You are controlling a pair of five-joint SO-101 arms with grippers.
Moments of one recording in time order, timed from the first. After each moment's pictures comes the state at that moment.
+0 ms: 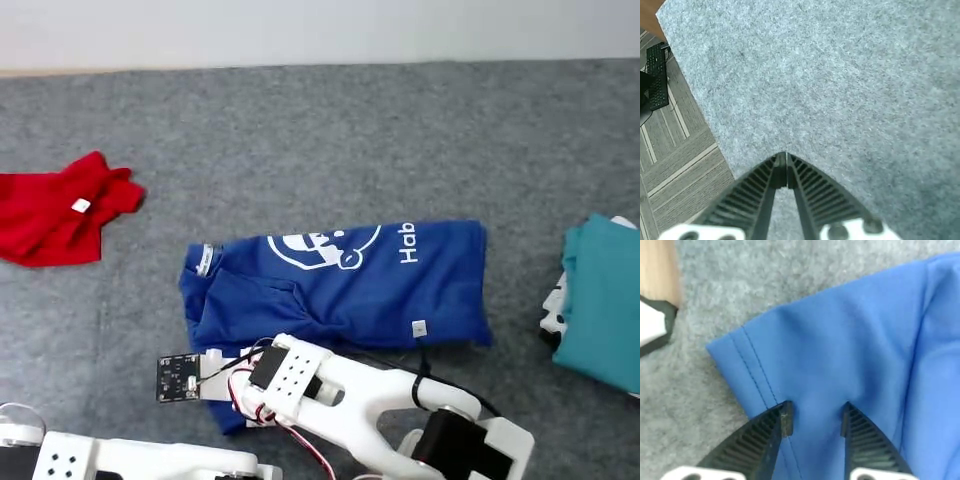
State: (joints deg) left arm -87.6 -70.6 68.5 66.9 -23.6; right arm -65.4 -4.3 45.0 47.5 31.0
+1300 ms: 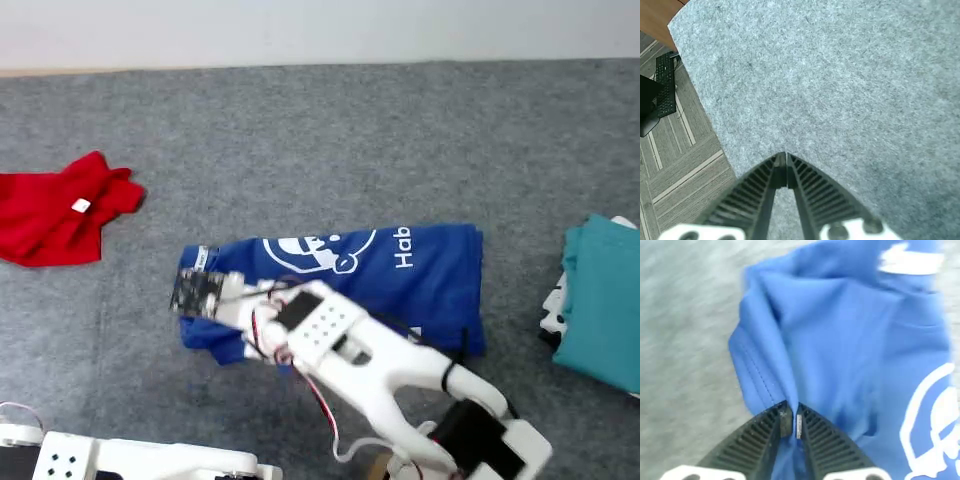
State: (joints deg) left arm -87.6 -70.6 68.5 64.4 -23.6; right arm -49.5 -5.6 35.5 45.4 31.3
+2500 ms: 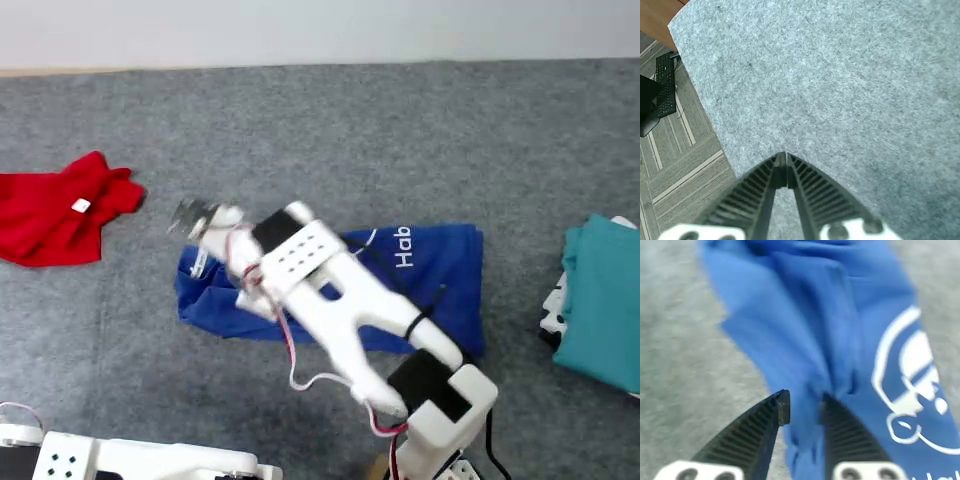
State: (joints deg) left arm -87.6 -70.6 68.5 64.4 -23.6; right arm -47.6 10.8 1.0 77.6 24.5
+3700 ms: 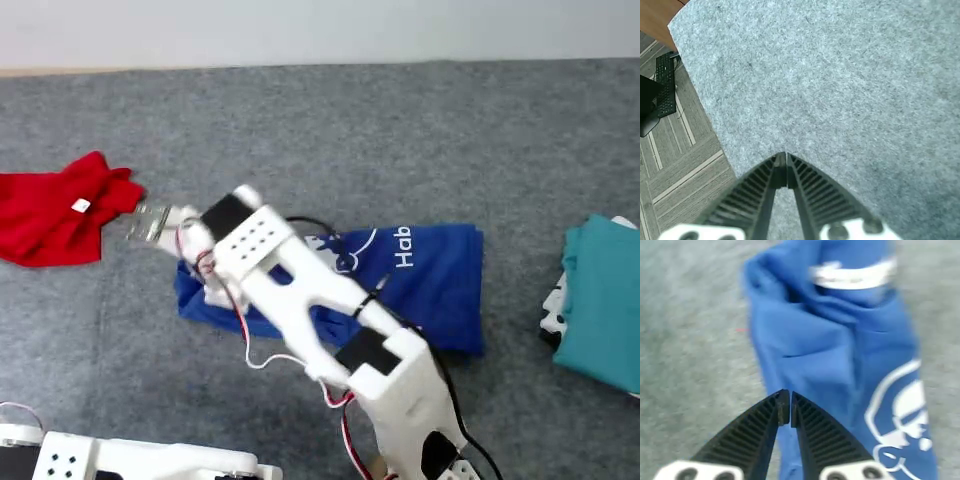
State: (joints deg) left arm -87.6 -70.6 68.5 64.4 -23.6; right arm -50.1 31.8 -29.6 91.7 27.8
